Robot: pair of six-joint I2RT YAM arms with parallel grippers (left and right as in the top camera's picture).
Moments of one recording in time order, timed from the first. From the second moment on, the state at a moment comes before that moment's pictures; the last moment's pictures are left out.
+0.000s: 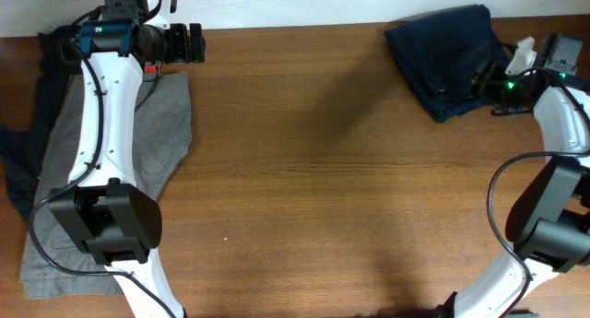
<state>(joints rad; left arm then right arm) 0.01 2.11 2.18 -0.98 0.16 0.01 -0.40 2.02 1.62 -0.61 -0.41 0.11</state>
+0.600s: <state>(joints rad) 0.01 2.13 2.18 -0.96 0.16 0.01 -0.24 2.38 1.62 0.27 -0.11 -0.16</state>
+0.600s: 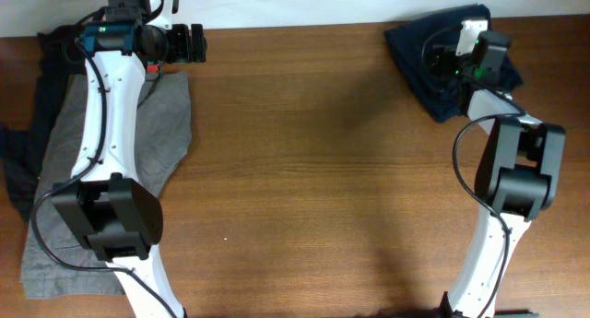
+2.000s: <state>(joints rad) -0.04 2.19 2.18 -0.91 0.14 0.01 -0.37 2.25 1.65 -0.20 -0.09 0.05</state>
